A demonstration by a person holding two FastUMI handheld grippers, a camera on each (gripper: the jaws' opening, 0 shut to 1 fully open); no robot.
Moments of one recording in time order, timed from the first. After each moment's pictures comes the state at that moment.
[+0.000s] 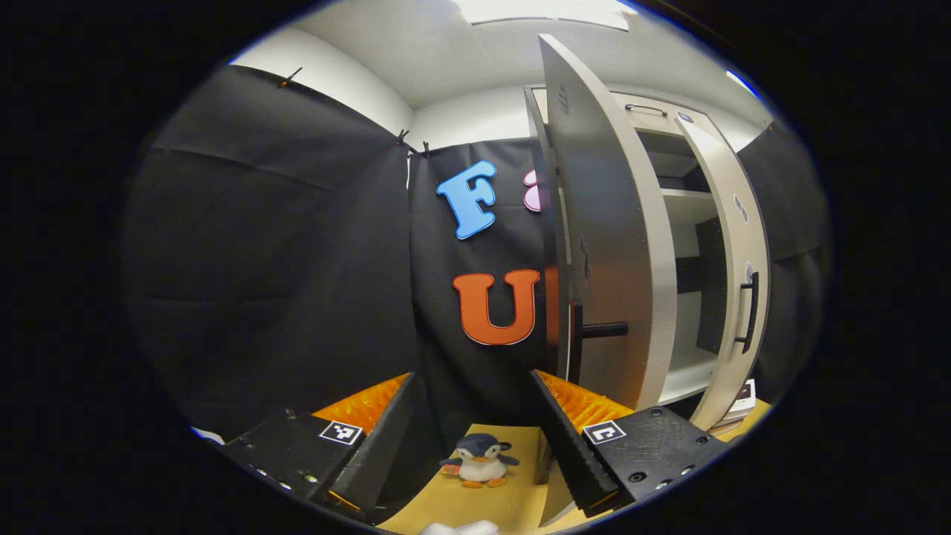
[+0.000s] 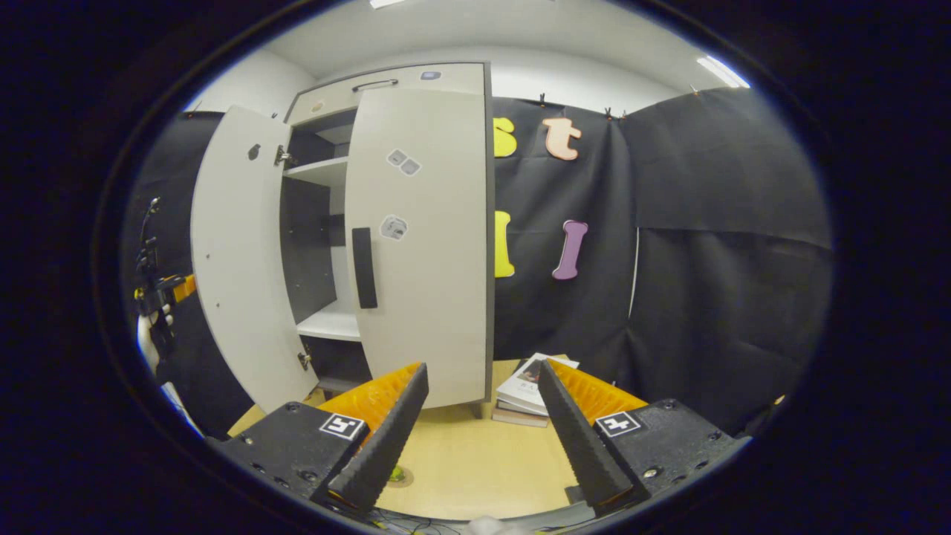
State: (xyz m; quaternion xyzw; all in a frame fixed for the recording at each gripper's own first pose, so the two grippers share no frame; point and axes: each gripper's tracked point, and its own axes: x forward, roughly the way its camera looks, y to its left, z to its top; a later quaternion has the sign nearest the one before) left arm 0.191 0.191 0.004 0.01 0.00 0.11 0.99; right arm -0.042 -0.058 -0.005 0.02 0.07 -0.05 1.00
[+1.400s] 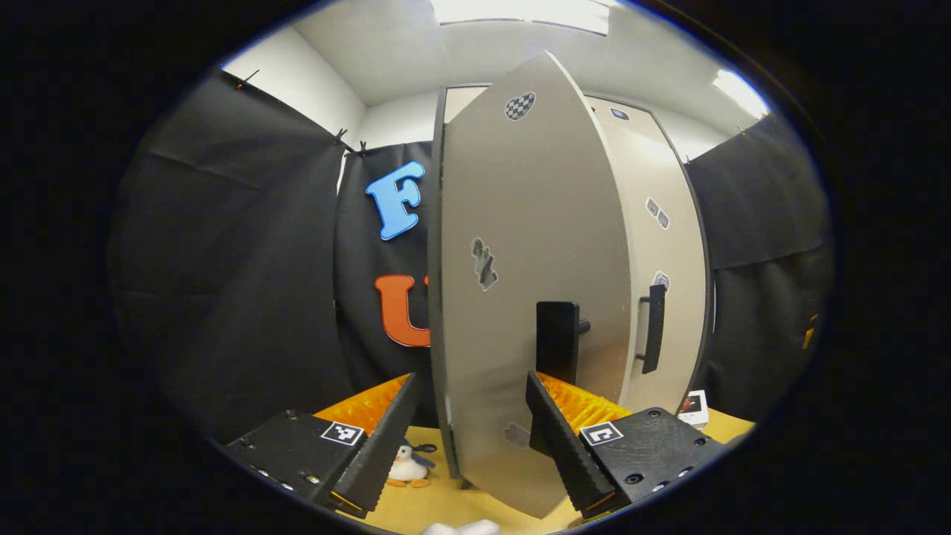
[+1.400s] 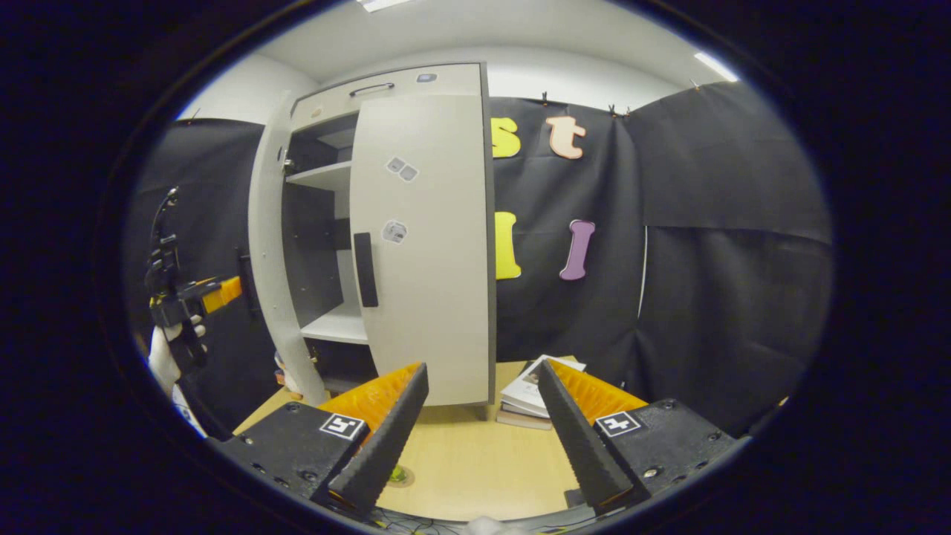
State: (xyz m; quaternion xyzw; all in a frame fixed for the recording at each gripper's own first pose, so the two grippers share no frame) left arm 0.225 0.033 0.013 -0.02 0.00 0.00 1.00; right arm -0.038 -0.077 0.000 0.03 0.07 -0.03 1.00
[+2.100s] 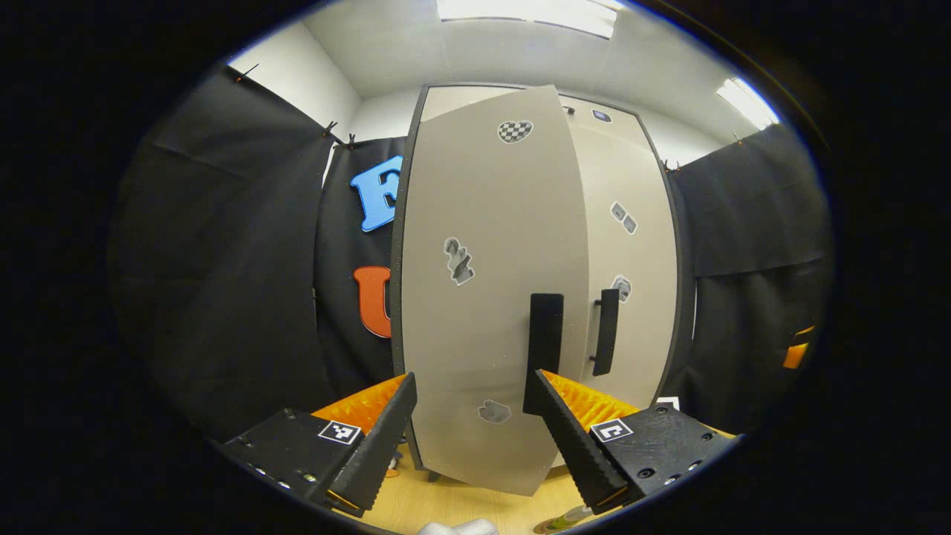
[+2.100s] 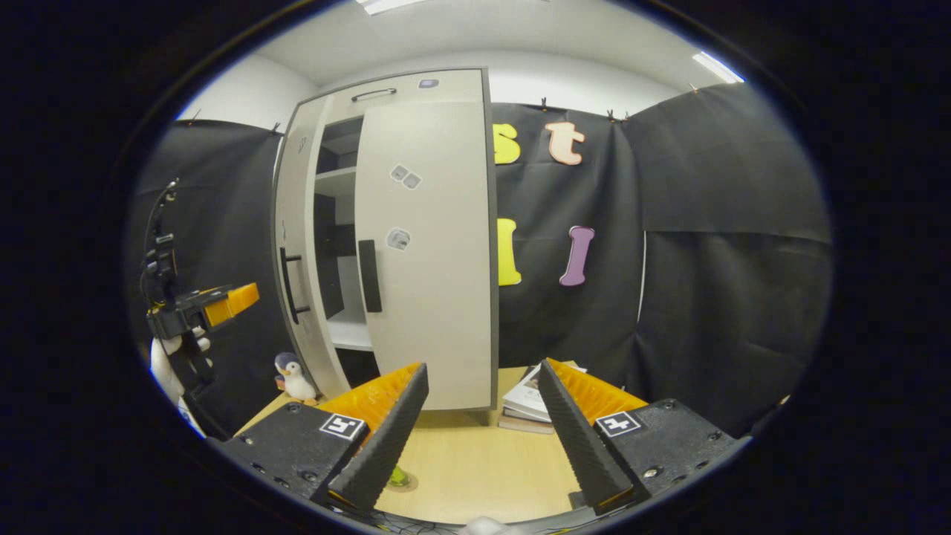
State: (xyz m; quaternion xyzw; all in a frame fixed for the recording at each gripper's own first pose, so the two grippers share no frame) left arm 0.192 -0.004 0.019 -0.04 0.00 -0.03 1.00; right arm -0.038 -0.064 0.003 0.02 0.05 -0.03 1.00
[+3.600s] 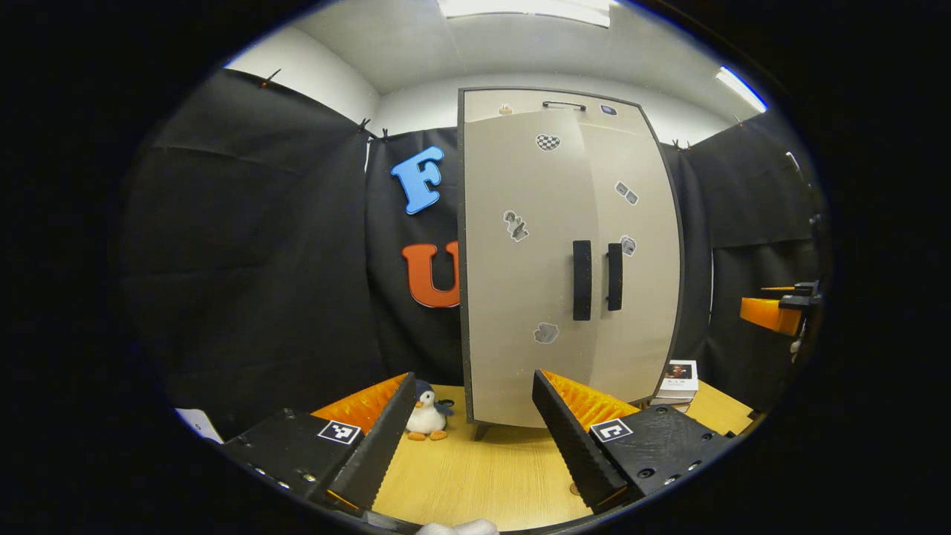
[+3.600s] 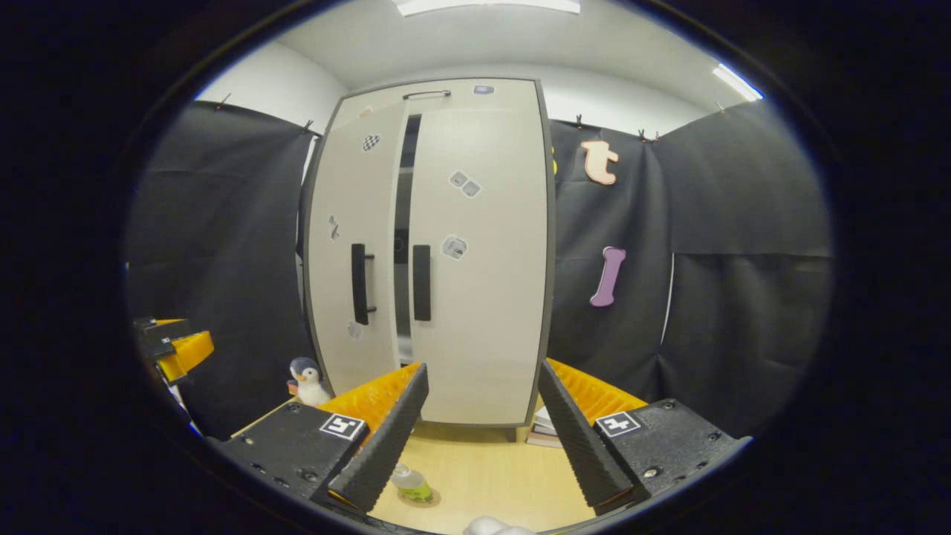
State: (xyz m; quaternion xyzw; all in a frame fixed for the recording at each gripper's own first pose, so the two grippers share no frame) left arm 0.075 0.049 -0.033 -0.01 0.05 0.03 1.00; right arm -0.014 0.014 0.002 -0.01 0.02 0.00 1.00
